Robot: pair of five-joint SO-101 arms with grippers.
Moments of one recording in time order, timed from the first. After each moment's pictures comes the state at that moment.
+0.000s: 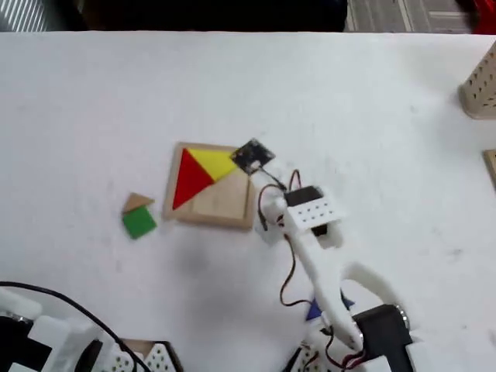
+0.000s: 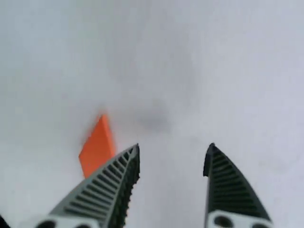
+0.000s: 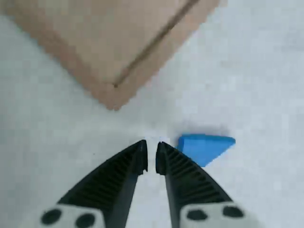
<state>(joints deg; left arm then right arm) -76.7 -6.4 34.5 54.5 -13.3 -23.6 -13.6 46.4 51.5 22.7</state>
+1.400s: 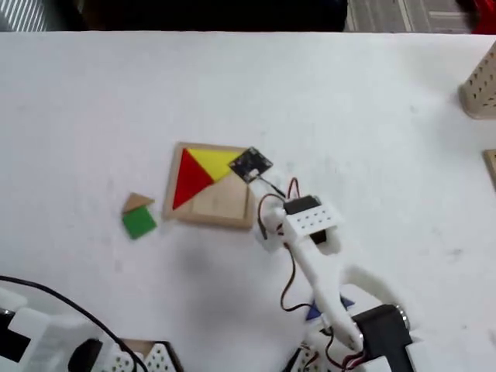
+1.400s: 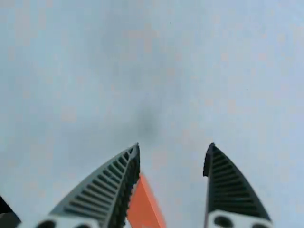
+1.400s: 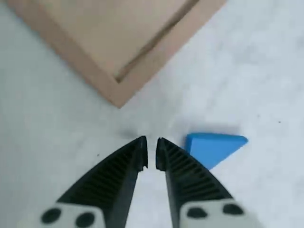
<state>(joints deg) -76.7 0.4 21.5 51.8 -27.6 -24.4 -13.6 51.5 45.4 22.7</state>
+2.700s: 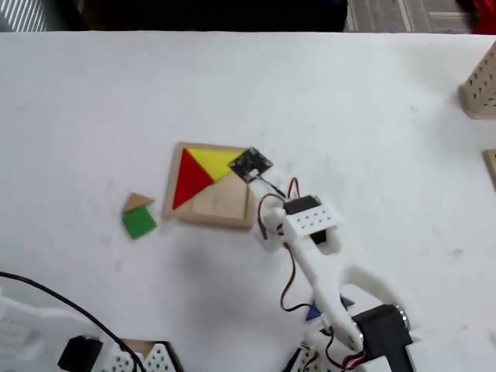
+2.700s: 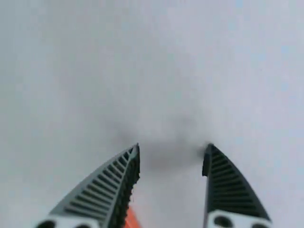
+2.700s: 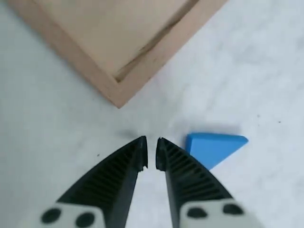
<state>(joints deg) -76.3 15.9 19.7 49.5 -27.6 -24.4 -13.6 51.5 45.4 22.7</state>
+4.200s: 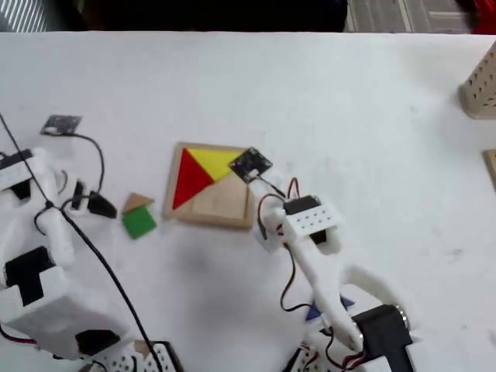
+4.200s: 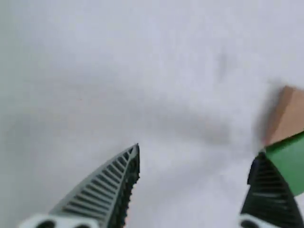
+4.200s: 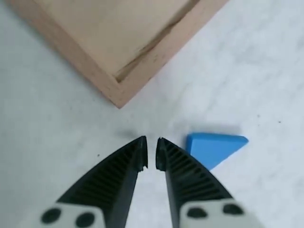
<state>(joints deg) -34.5 10.1 21.5 62.8 -30.5 -24.4 -13.6 51.5 45.4 22.7</state>
